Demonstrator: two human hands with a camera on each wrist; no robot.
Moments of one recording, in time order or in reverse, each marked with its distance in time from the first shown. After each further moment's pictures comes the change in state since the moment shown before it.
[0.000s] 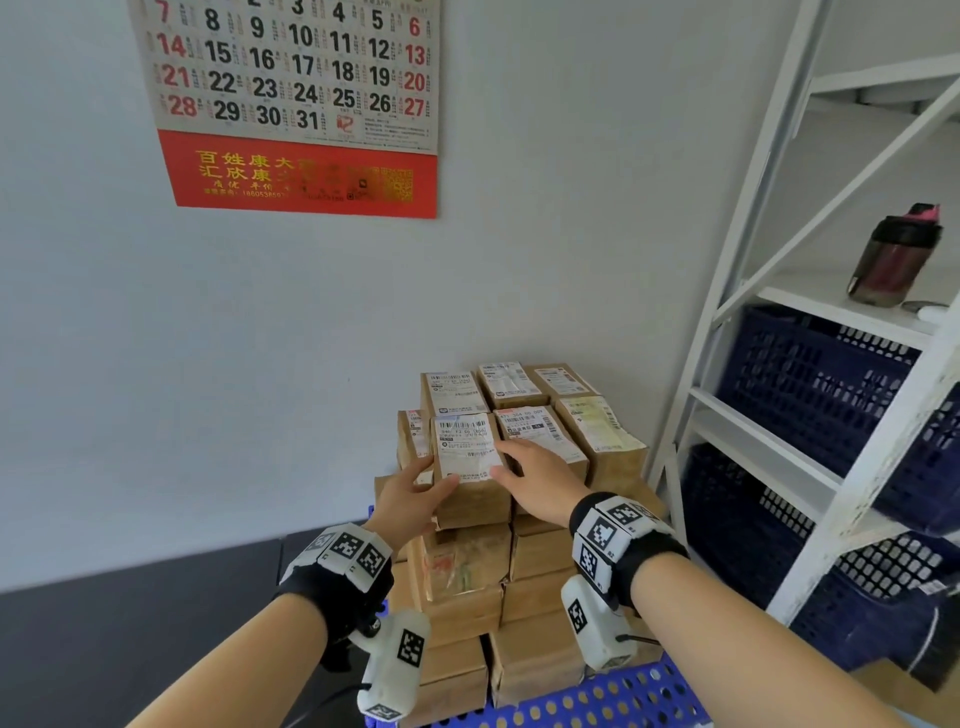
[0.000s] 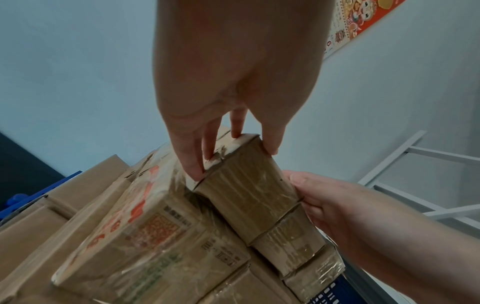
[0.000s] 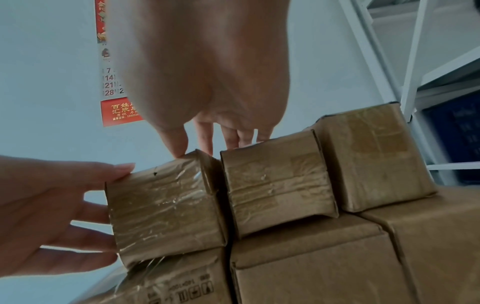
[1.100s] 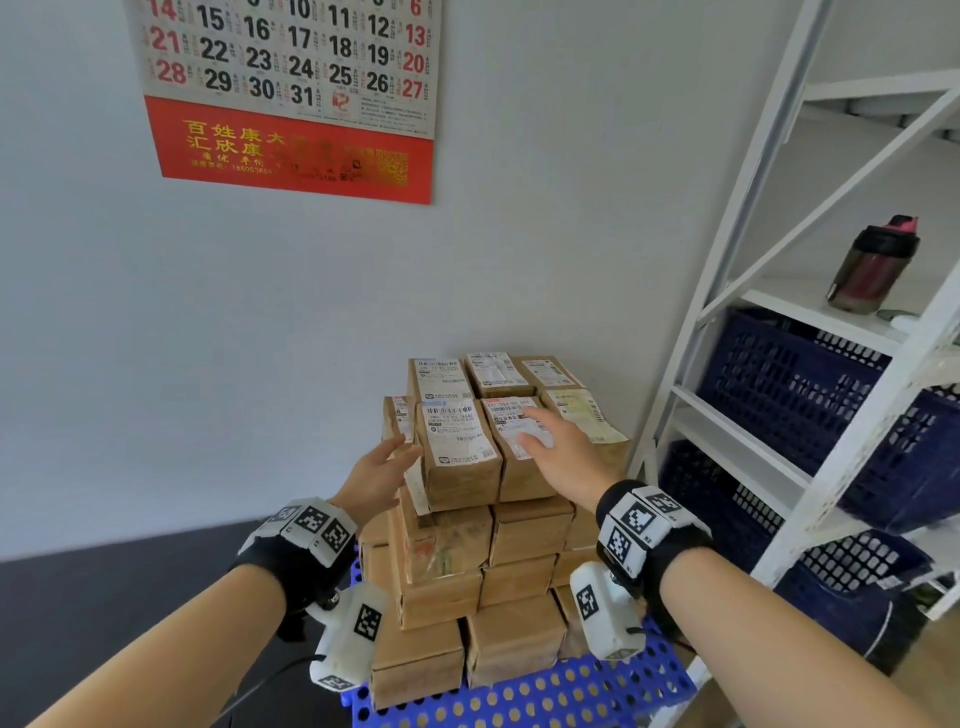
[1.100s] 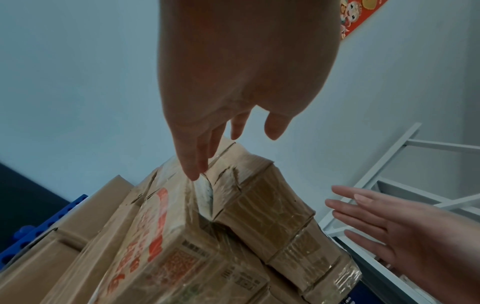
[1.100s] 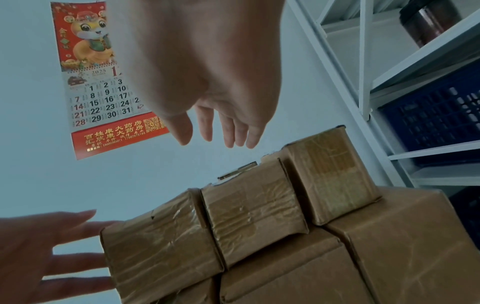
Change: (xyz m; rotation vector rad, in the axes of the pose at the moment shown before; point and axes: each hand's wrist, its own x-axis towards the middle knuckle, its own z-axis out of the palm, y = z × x) left_hand 0.005 0.004 -0.017 -0.081 -0.005 -0.062; right_hand -0.023 0.010 -0.032 0.258 0.159 0.085
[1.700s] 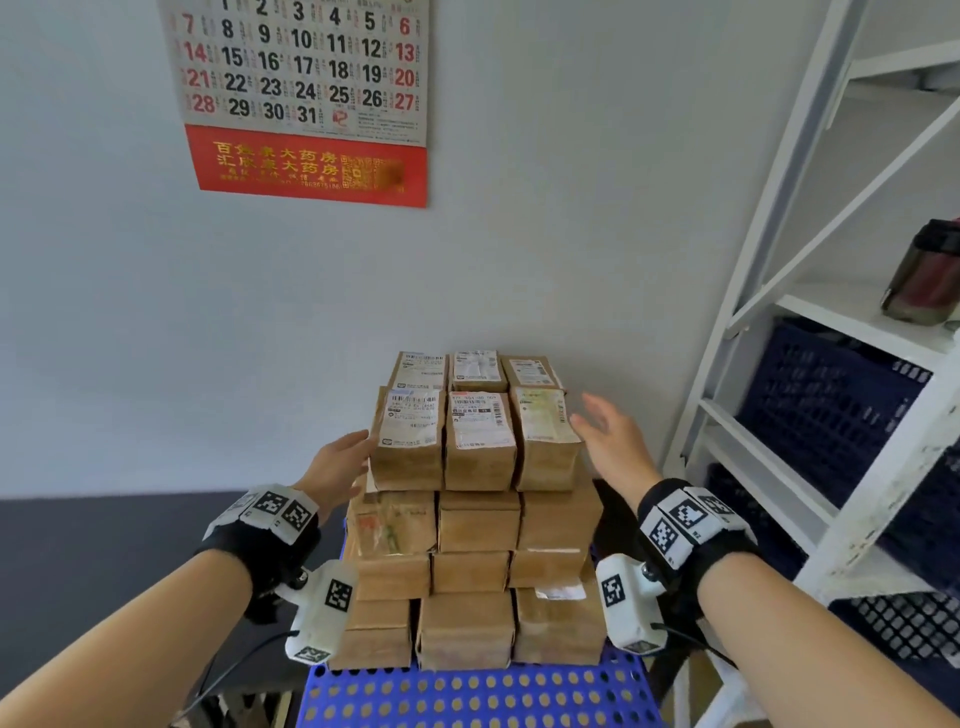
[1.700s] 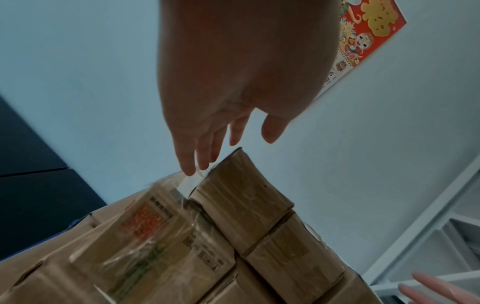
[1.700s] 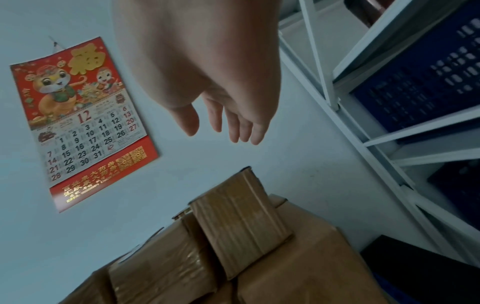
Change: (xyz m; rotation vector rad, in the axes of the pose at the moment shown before) left_hand -0.040 0.006 0.055 -0.055 0.250 -0.055; right_hand 0.004 0.097 -0.093 0.282 0.073 0.006
